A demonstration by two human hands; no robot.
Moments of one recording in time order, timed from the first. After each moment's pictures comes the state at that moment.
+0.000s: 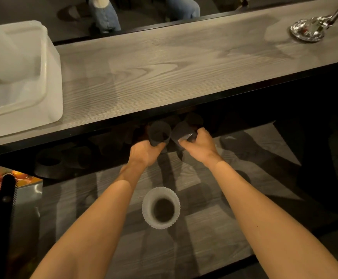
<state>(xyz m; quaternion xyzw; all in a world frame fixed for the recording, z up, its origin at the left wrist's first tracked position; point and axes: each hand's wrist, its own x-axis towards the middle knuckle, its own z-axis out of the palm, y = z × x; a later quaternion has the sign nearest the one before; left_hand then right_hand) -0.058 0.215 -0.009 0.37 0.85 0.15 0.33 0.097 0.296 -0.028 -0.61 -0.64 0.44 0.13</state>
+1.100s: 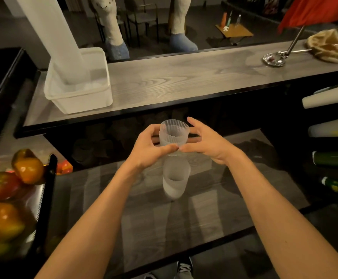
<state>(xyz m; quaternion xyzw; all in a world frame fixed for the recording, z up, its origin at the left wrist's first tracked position) -0.058 0.084 0.067 0.49 0.65 0.46 0.35 0.133 0.180 0.093 -0.38 -0.71 0.58 0.14</state>
